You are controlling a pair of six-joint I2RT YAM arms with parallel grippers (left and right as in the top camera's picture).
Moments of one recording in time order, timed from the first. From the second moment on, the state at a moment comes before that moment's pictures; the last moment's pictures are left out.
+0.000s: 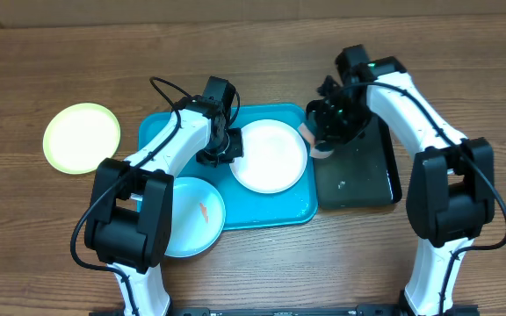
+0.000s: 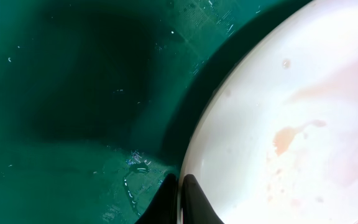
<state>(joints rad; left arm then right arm) -0.31 1.98 1.35 -0.81 0.12 -0.41 0.22 2.10 1.67 -1.12 -0.38 0.12</state>
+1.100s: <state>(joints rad) -0.31 1.98 1.35 -0.81 0.12 -0.41 0.14 2.10 1.57 -1.12 -0.14 0.12</state>
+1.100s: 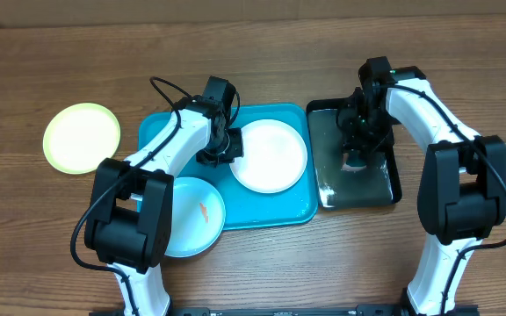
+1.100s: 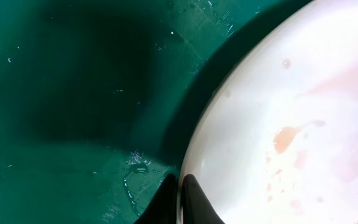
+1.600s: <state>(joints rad) -0.31 1.98 1.35 -0.81 0.12 -0.41 0.04 2.09 1.78 -1.20 -0.11 0.13</state>
